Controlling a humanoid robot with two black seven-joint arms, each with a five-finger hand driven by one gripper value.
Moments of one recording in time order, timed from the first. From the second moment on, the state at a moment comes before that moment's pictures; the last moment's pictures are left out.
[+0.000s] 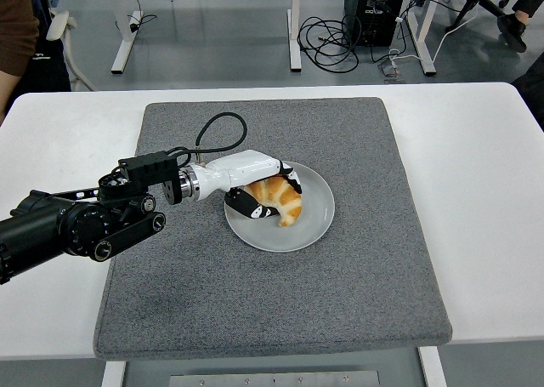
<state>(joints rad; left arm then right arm) -1.06 0.18 -0.06 -0.79 1.35 0.11 -0.47 -0.05 0.00 0.10 0.13 -0.15 -0.06 0.32</state>
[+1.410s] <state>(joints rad) -1.05 0.17 -0.06 -0.77 1.20 0.11 -0.47 -0.05 0.00 0.10 0.13 -0.15 -0.06 0.32</state>
